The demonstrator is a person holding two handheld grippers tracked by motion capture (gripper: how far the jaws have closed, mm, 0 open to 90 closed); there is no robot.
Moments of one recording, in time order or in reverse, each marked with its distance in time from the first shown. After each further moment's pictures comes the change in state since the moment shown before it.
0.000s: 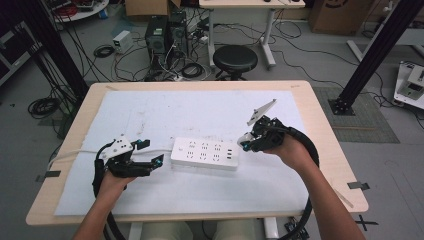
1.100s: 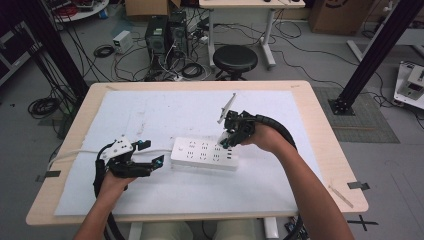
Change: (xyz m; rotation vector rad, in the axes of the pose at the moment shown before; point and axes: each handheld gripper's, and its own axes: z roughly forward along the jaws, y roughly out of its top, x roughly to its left) left arm 0.003 -0.004 0.003 -0.006 -0.014 -0.014; right arm -0.005 0.062 0.057 0.151 0.125 -0.198
